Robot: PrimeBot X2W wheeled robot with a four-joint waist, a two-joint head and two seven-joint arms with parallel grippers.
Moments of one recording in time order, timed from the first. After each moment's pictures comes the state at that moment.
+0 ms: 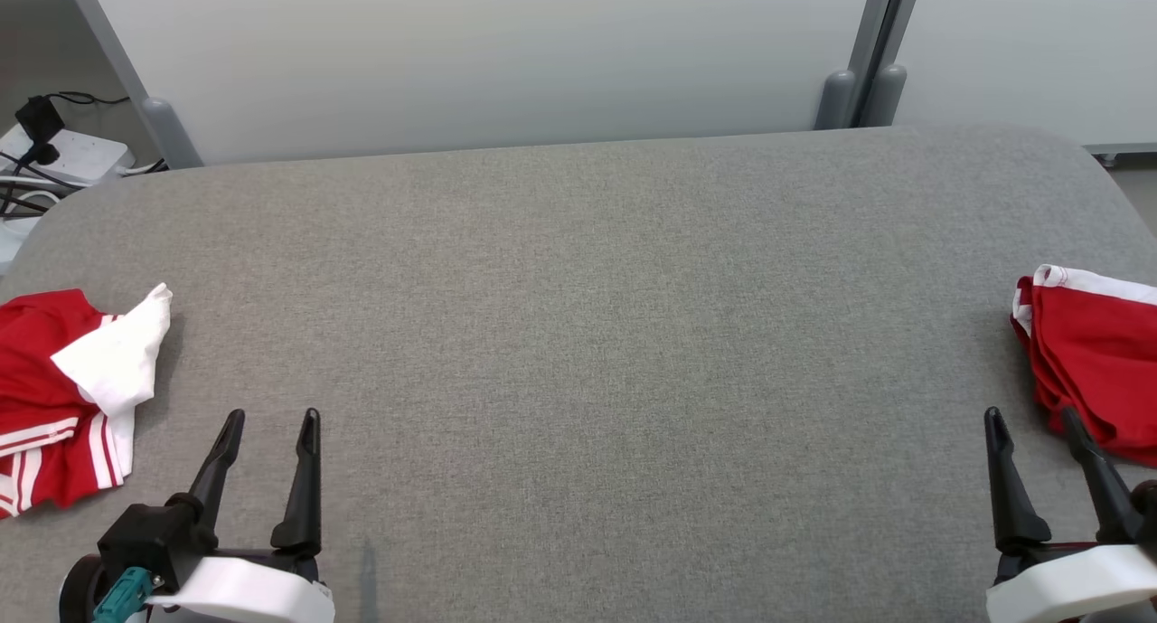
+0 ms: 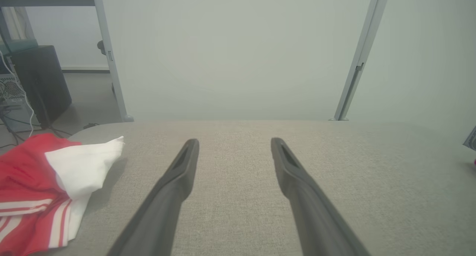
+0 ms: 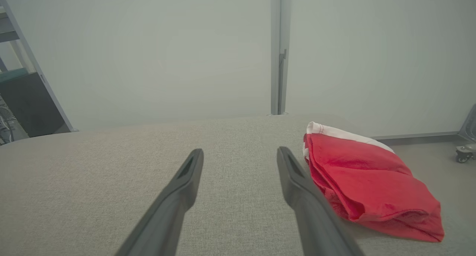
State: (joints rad) left arm 0.04 0.20 -0.10 0.06 -0.35 0.05 -0.17; right arm 0.05 -0.11 -0.08 0.05 0.23 0.13 -0.12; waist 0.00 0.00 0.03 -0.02
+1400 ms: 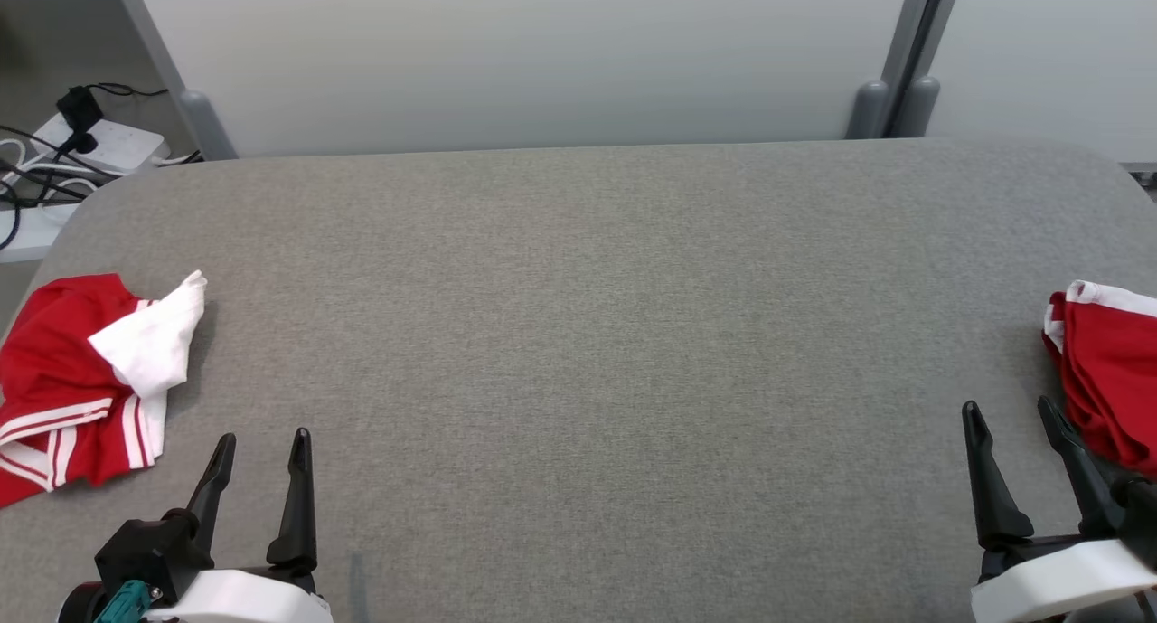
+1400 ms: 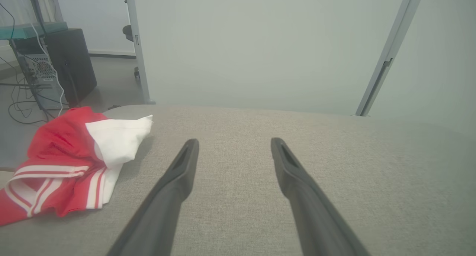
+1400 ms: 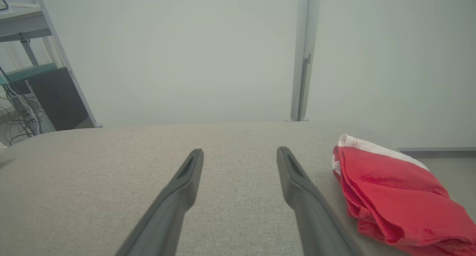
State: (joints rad) left arm 0.07 0.20 -0.10 0.04 -0.37 0.10 -0.14; right arm 0.06 -0.11 -0.05 0.01 0.22 0.13 -0.09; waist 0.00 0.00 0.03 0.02
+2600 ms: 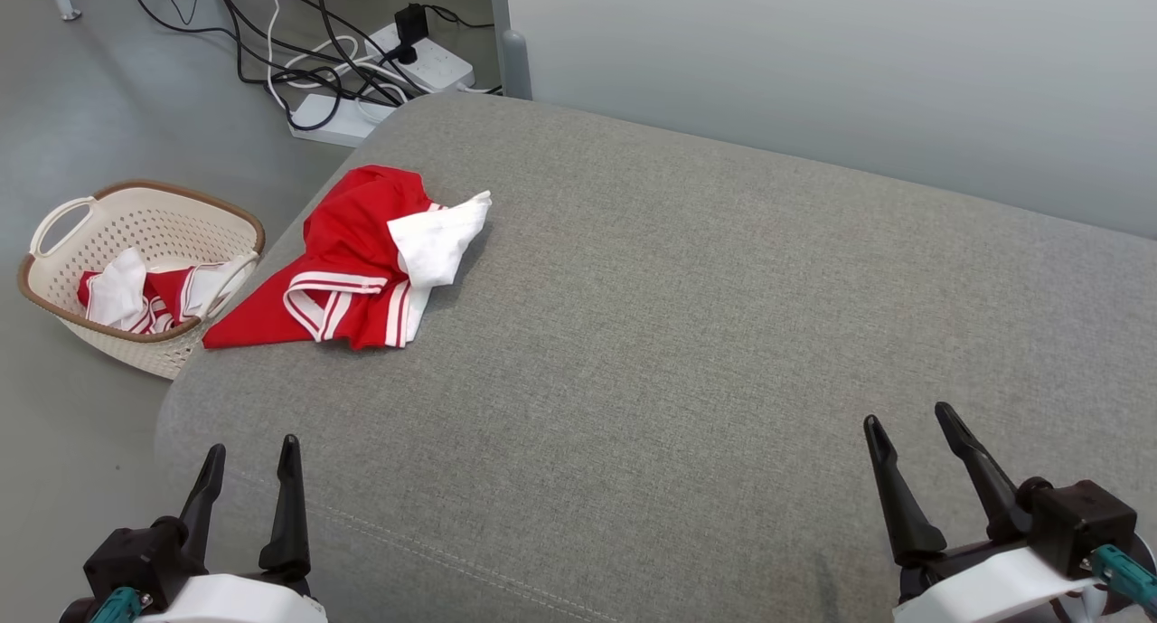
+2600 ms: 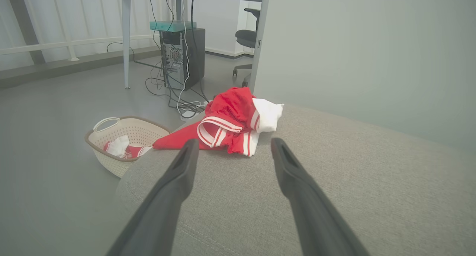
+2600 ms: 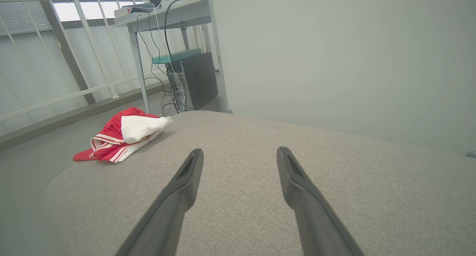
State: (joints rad) left arm 0.08 0.20 -0.10 0.04 -0.41 0.13 -0.15; right arm 0.06 -0.09 0.10 -0.04 0.23 0.13 -0.07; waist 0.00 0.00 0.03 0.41
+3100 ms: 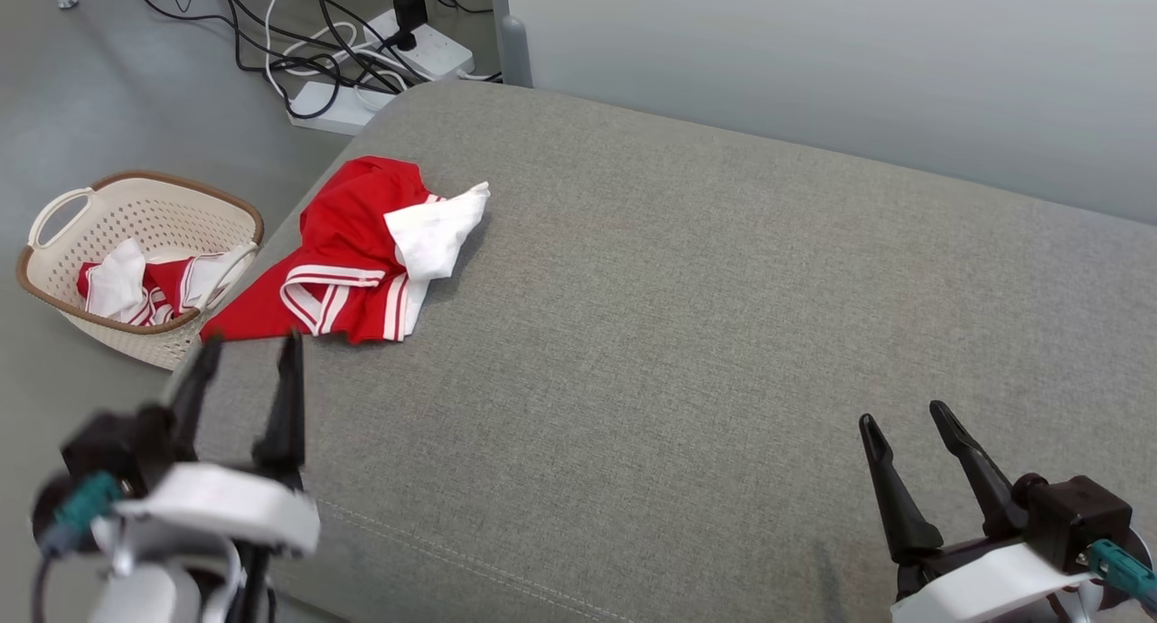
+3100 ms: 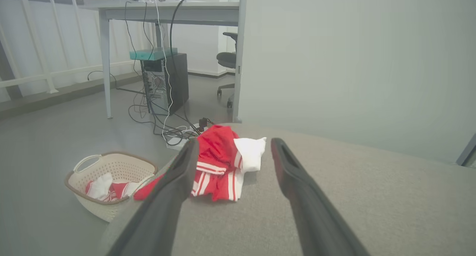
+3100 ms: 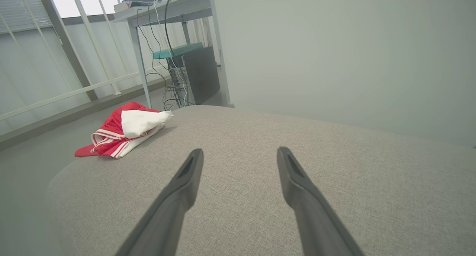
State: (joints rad) left arm -0.08 0.25 -0.12 -0.01 -0.42 0.11 -0.06; right arm 0.05 -0.10 0.12 -0.03 0.24 0.13 -0.07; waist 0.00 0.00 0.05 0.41
